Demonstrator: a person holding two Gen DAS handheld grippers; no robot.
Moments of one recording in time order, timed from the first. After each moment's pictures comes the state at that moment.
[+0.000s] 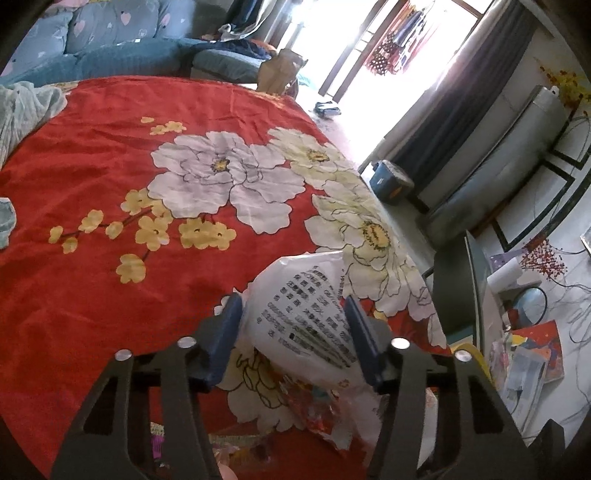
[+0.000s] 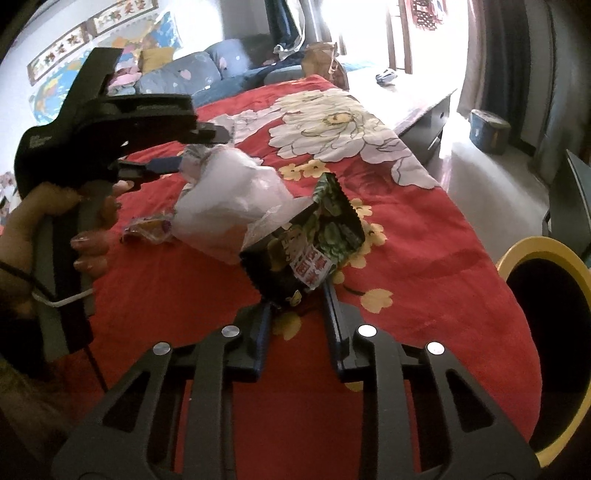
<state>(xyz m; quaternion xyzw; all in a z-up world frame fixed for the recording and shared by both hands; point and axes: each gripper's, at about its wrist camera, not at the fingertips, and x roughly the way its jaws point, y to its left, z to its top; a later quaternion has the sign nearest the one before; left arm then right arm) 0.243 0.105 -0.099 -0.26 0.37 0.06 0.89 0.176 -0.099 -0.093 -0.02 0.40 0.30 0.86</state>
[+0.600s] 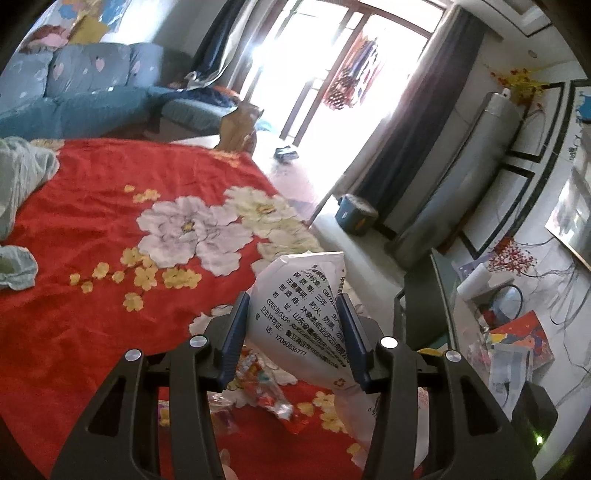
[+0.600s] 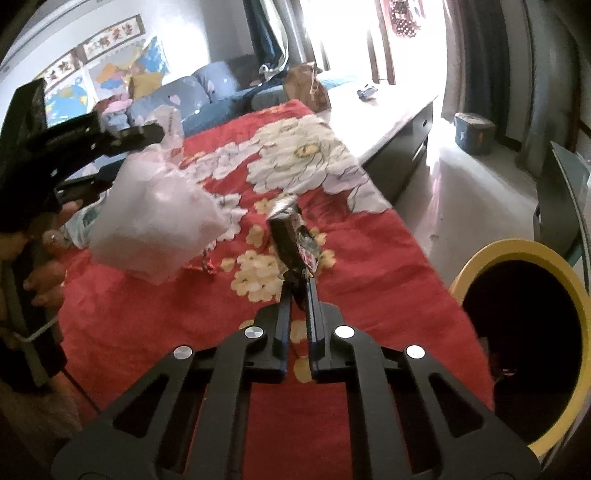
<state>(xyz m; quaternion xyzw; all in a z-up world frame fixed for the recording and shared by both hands) 0.190 0.074 -0.032 -0.22 0.28 0.01 0.93 0.180 -0.137 -0.066 0.02 0.38 0.28 0.88</state>
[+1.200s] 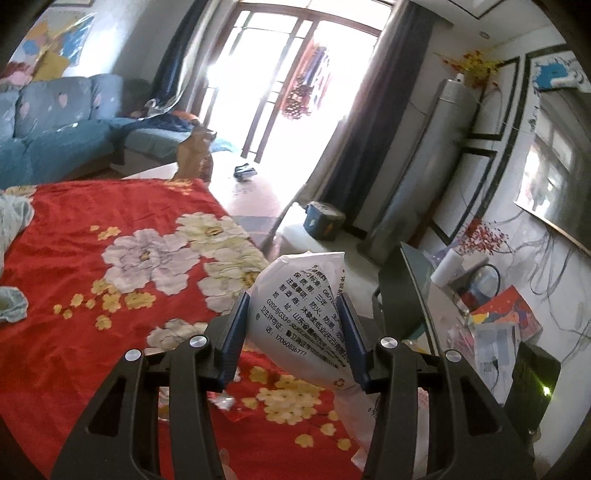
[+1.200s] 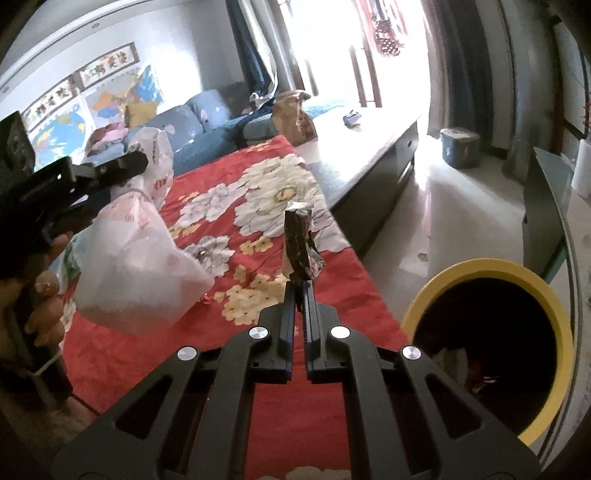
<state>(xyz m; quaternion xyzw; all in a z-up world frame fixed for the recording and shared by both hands) 0.175 0.022 0.004 -0.17 0.25 -0.05 0.95 0.176 -0.183 -0.029 0.05 0.34 0.27 0.90</state>
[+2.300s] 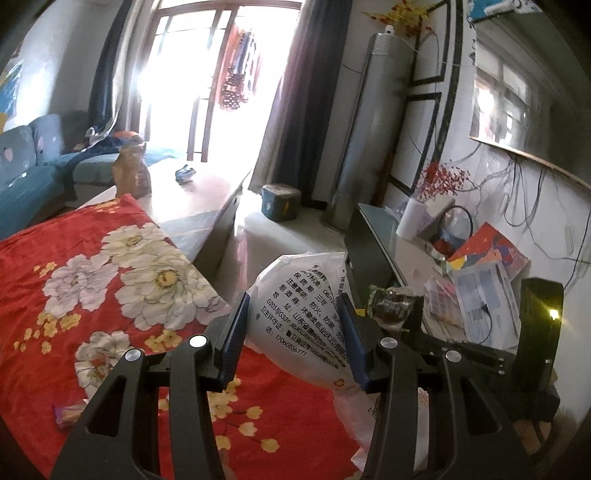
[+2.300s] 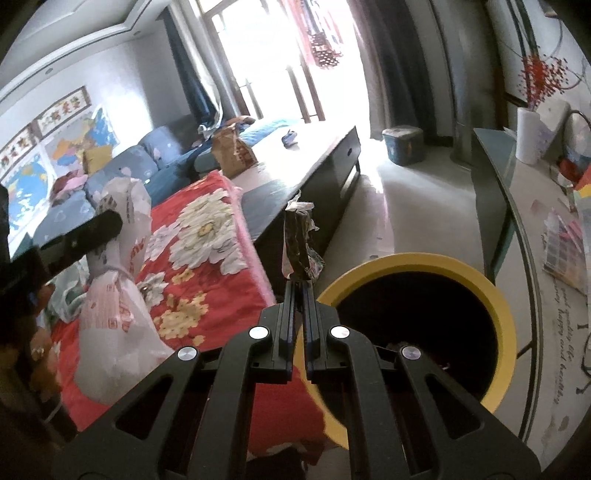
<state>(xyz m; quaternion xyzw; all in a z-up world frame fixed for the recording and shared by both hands) 0.188 -0.097 0.001 -0.06 0.27 -0.13 0.95 0.189 -0.279 -0.032 0.11 0.33 0.18 0.92</state>
